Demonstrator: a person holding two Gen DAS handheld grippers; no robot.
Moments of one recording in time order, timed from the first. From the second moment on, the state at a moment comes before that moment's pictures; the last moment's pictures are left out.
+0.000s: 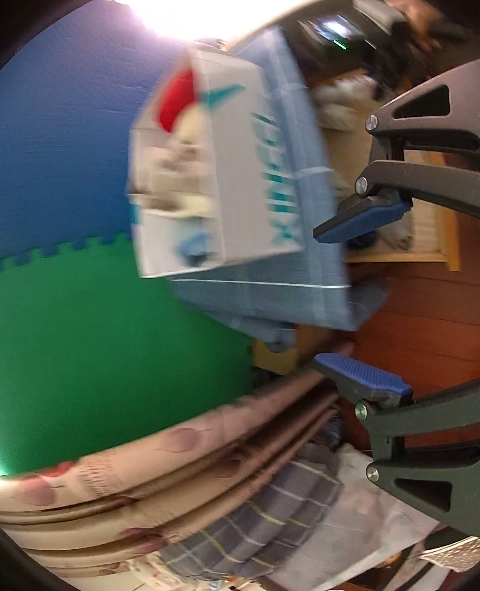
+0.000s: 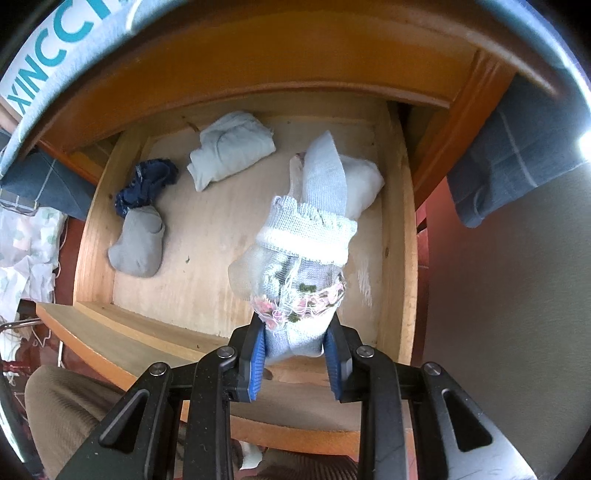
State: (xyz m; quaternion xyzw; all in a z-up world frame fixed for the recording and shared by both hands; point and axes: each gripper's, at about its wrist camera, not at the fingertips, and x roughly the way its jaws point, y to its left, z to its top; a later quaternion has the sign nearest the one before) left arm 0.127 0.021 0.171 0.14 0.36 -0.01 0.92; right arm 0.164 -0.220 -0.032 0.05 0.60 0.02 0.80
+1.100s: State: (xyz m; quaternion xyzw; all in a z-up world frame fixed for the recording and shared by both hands) left arm 0.109 0.021 0.021 0.04 0.47 0.01 0.88; right arm 0.097 -0.216 0.205 0.02 0.44 0.10 0.89
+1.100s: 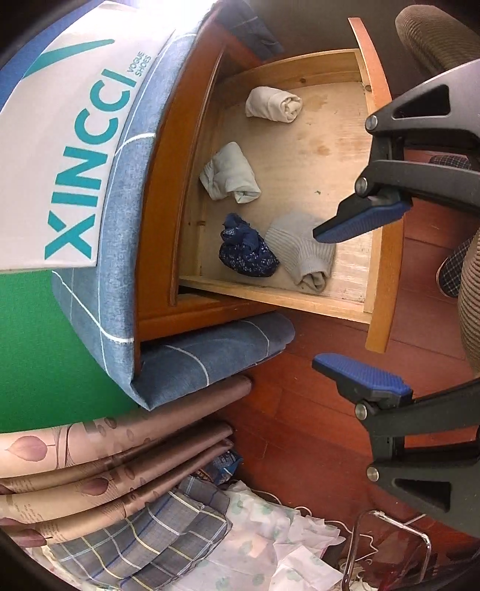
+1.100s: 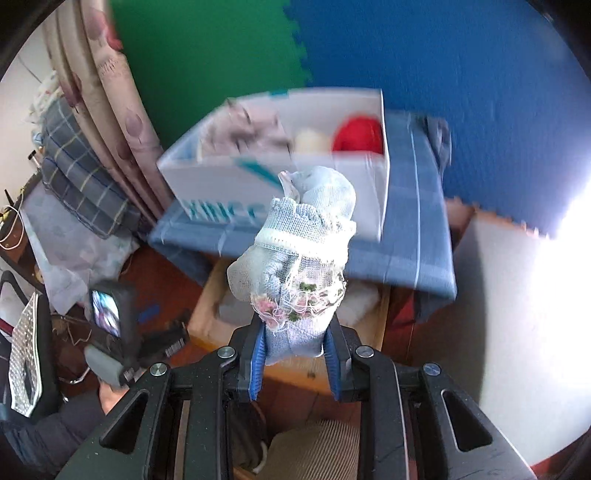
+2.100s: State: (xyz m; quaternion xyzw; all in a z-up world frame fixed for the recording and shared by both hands) left arm 0.113 0.026 0.010 0.01 0.49 0.01 0.87; right arm 0.306 -0.161 0.177 -0.04 0.49 0.02 0.87
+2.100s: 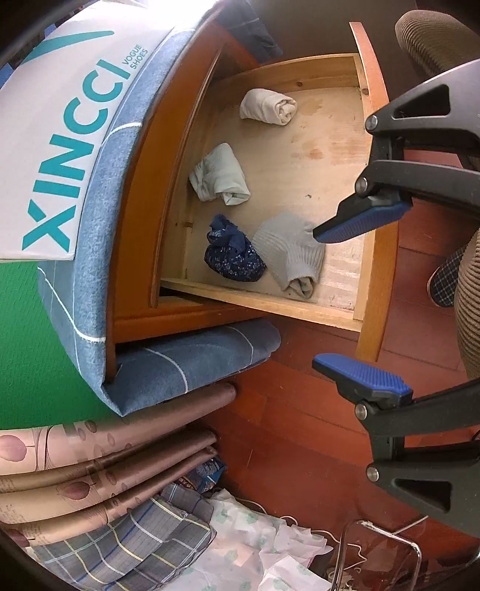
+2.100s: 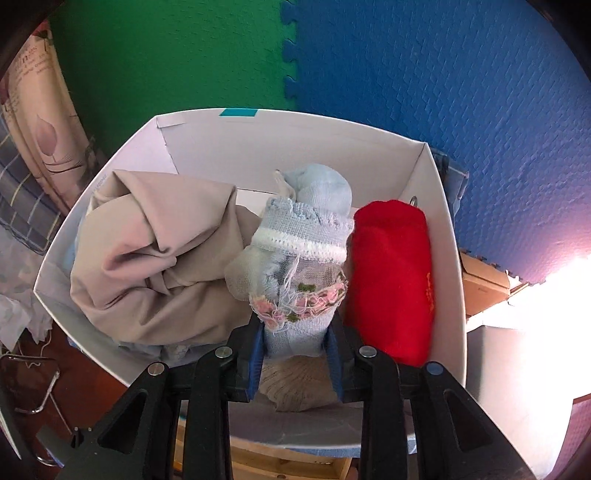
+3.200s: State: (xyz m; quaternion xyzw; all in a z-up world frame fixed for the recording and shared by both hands) left arm 0.117 0.039 0.005 -0.03 0.51 0.00 0.86; right arm 0.171 -0.188 0.155 -0.06 0.51 0.08 0.86
